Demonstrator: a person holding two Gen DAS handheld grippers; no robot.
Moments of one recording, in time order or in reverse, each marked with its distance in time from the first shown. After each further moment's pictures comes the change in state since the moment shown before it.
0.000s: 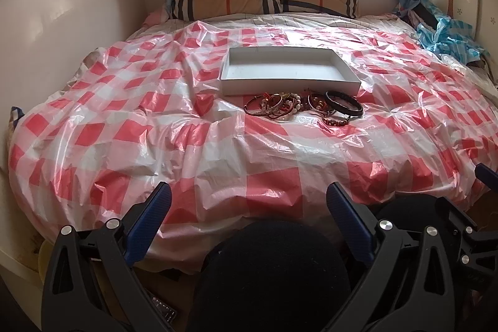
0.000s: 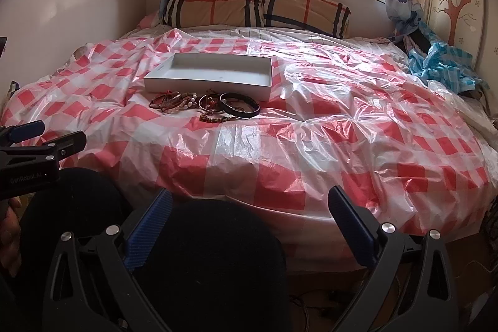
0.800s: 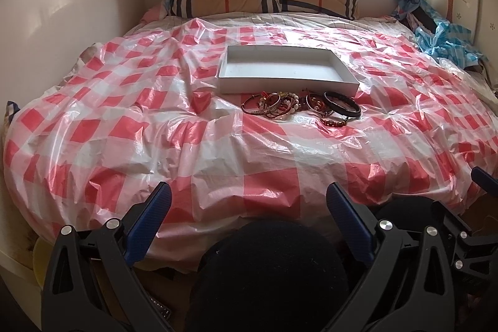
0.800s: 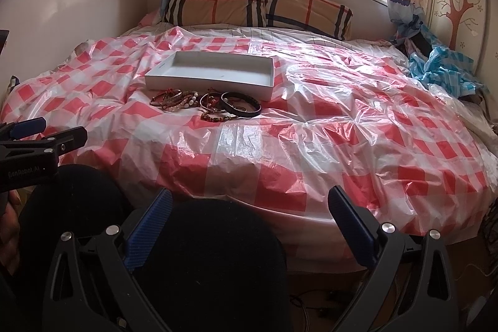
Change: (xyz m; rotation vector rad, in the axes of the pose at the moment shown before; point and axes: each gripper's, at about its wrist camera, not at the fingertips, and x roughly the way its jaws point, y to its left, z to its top) left arm 0.001 -0.001 -0.002 -0.003 -0.001 -0.005; right arm 0.001 0.001 0.000 -0.003 0.002 -0.001
